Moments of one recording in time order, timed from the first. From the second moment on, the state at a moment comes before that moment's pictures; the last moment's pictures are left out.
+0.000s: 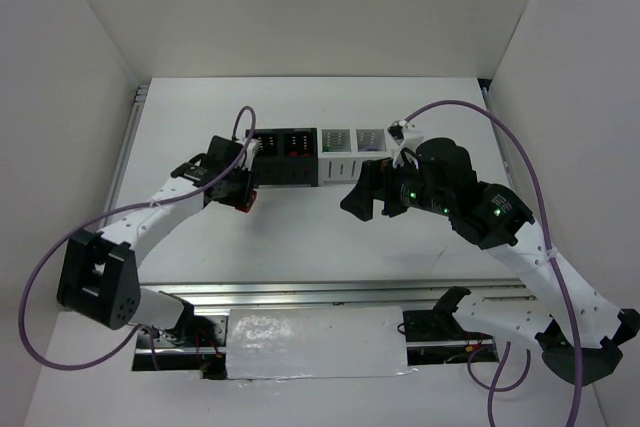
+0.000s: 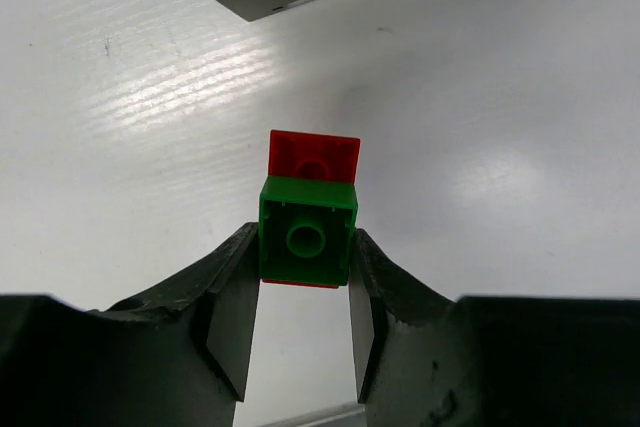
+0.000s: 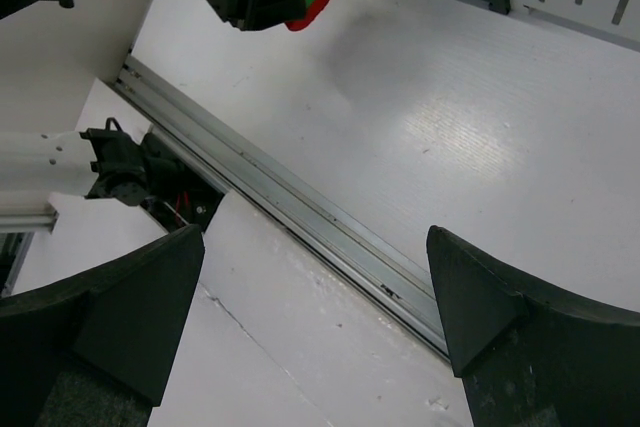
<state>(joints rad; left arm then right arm) -0.36 1.43 0.97 -0.54 -0.02 -0.12 0.72 0.96 1.26 -0.81 -0.14 0.49</state>
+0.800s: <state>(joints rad) -0.45 0.97 0.93 0.02 1.03 -0.69 0.66 0.94 1.06 -0.16 -0.71 0.67</state>
